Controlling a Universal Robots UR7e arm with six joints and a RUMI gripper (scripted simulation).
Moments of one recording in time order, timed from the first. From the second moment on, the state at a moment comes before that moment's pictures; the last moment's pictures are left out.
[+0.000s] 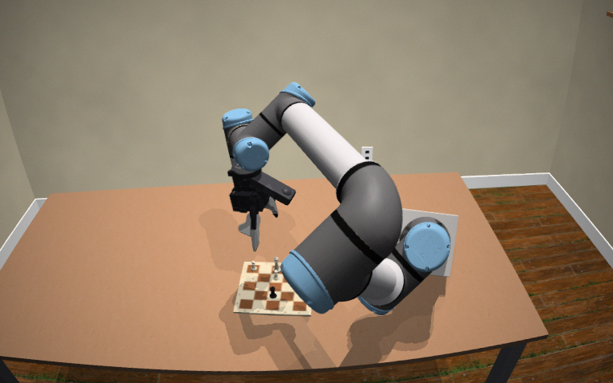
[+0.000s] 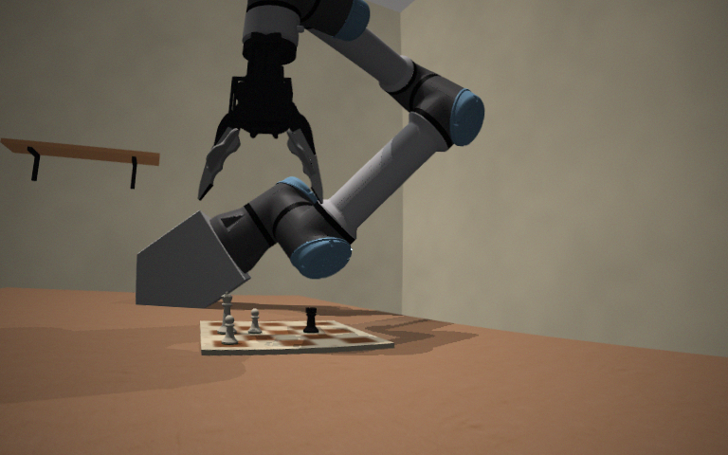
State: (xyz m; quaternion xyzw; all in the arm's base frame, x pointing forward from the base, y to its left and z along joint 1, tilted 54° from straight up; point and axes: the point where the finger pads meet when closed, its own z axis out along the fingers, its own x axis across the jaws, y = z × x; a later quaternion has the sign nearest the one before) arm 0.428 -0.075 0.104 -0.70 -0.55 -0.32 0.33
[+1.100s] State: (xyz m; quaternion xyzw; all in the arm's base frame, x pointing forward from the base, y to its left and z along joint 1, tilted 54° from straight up) arm 0.416 -0.065 0.094 -0.73 -0.51 -0.34 0.30
